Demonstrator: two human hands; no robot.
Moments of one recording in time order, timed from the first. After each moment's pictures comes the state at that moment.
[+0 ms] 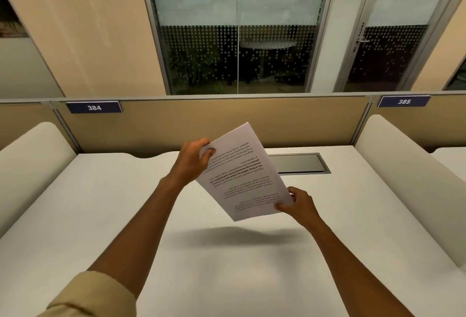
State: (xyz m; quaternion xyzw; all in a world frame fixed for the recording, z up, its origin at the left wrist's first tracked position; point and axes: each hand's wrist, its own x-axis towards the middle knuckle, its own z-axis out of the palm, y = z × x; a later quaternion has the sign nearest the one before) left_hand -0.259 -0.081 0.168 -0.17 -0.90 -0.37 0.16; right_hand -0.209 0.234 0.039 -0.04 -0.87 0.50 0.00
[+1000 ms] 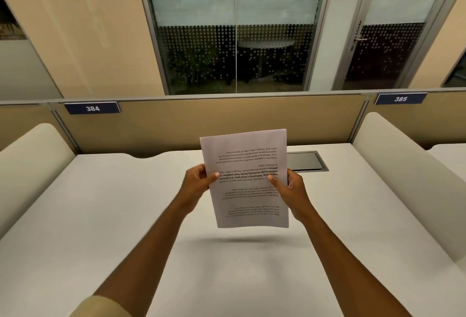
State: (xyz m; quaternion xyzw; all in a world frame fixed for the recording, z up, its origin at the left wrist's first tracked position) left_hand -0.228 -0.064 0.109 -0.03 -0.68 -0.74 -0.04; right_hand -0.205 0.200 0.089 0.00 -0.74 0.67 0.06
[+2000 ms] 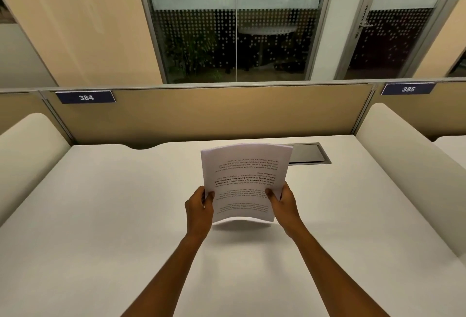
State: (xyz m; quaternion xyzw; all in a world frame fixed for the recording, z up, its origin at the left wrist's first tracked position) left_hand -0.190 -0.043 0.023 0.06 -0.80 -0.57 0.16; right_hand -0.200 0.177 0.023 -0.09 -0.75 0.65 0.03
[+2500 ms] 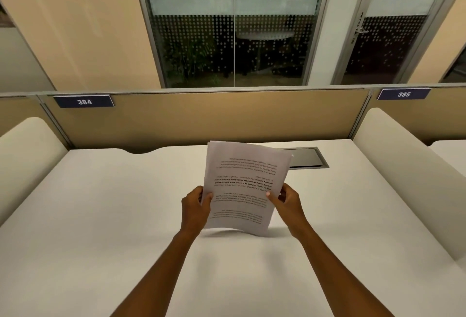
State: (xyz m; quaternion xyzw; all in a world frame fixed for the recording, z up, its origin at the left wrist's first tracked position) left_hand -0.207 -0.058 0.031 0.02 -0.84 -0.52 0.13; right_hand -0.202 0.193 0.034 -0.09 -0.74 0.67 0.03
